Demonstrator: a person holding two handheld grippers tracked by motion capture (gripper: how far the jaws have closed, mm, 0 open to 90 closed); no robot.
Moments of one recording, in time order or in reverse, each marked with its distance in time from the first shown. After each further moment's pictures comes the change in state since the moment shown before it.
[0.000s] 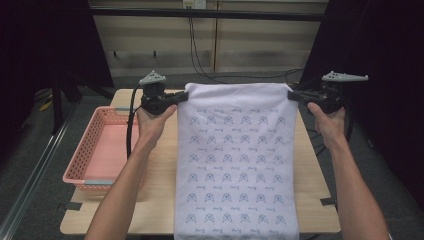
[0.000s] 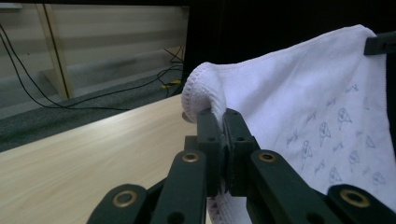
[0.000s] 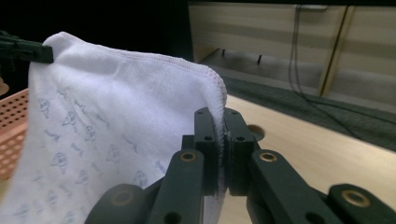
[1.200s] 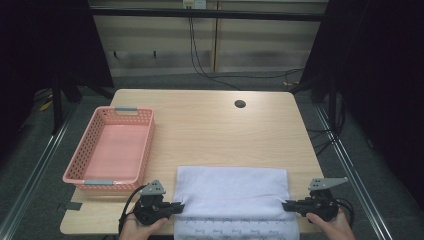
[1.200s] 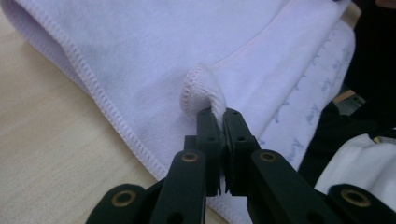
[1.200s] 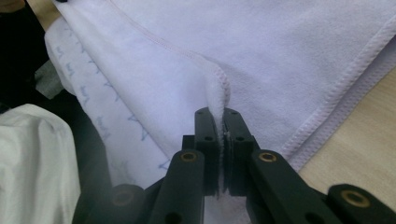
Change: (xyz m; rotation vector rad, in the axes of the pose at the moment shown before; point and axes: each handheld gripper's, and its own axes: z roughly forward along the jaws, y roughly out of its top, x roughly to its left) left arm -0.092 -0.214 -0.075 0.416 -0.178 -0.086; right arm 0.101 -0.220 -0.066 0.460 0.210 0.095
